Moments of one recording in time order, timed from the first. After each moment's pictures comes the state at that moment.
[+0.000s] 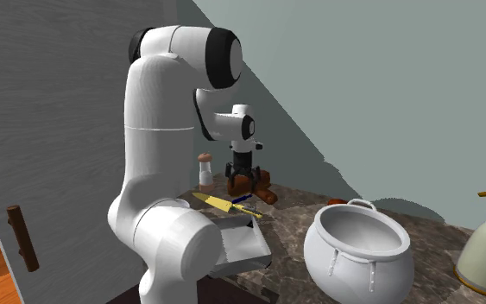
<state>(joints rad) 0.16 0.12 0.33 -2.21 -0.08 2.23 0.25</state>
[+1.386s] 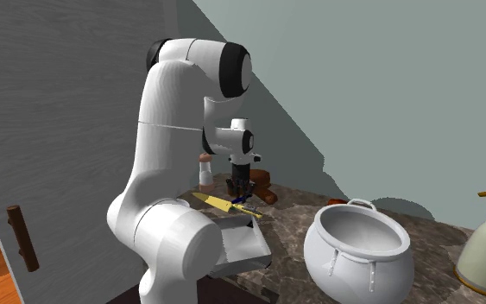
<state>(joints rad) 0.18 0.24 0.32 -2.21 -0.13 2.35 0.29</state>
